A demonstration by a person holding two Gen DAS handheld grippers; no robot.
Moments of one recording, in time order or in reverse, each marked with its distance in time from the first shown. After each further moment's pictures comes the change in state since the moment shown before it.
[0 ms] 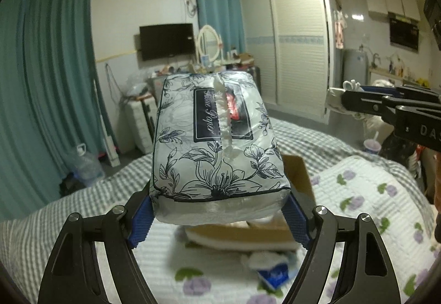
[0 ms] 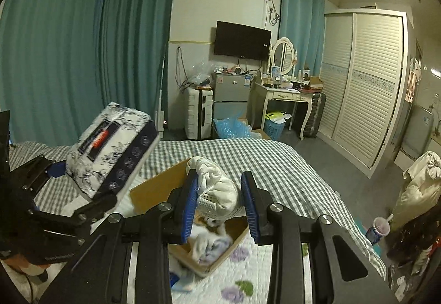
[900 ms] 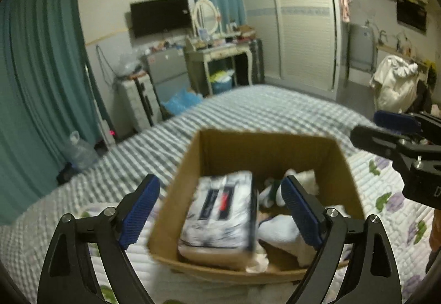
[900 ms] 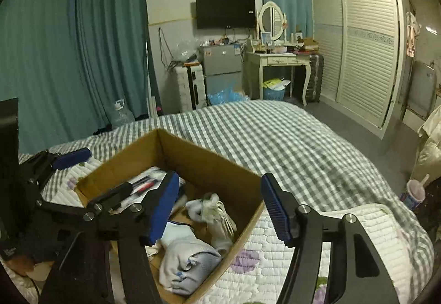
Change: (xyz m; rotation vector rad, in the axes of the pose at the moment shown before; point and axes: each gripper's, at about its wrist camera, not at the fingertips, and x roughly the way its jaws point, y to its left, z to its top) left arm 0.088 -0.007 -0.002 0.032 0.105 0.022; right arm 0.123 -0.050 -0.056 0.153 0.104 0.017
